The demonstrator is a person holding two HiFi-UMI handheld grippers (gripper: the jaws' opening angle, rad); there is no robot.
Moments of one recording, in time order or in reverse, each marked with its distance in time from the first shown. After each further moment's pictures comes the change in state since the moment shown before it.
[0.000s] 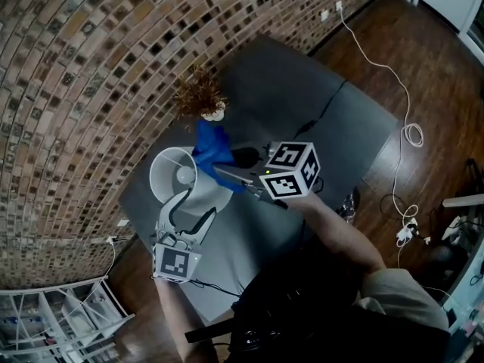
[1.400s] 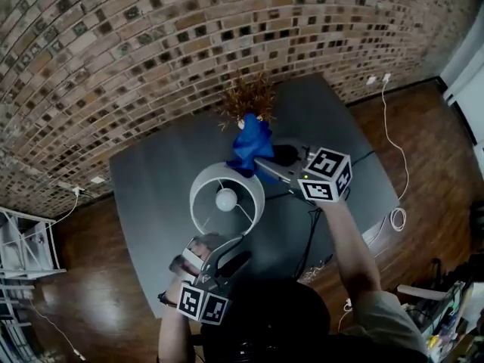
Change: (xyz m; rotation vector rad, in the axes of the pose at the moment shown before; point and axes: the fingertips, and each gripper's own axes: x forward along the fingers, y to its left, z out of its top) left arm -0.015 -0.094 0.017 0.183 -0.013 0.039; right arm 0.041 -0.039 0.010 -0.320 0.297 0.086
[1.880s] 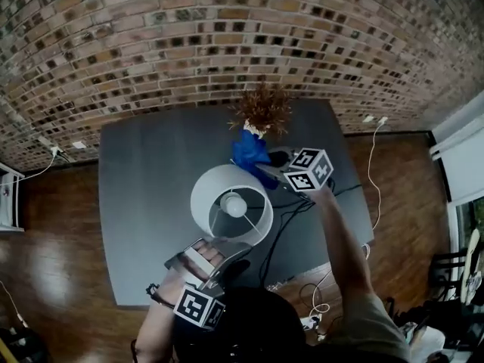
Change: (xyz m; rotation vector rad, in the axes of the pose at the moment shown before) left arm 0.005 -0.008 0.017 0.089 -0.010 0.016; right arm 0.062 -0.045 -0.085 -0.055 0.431 0.125
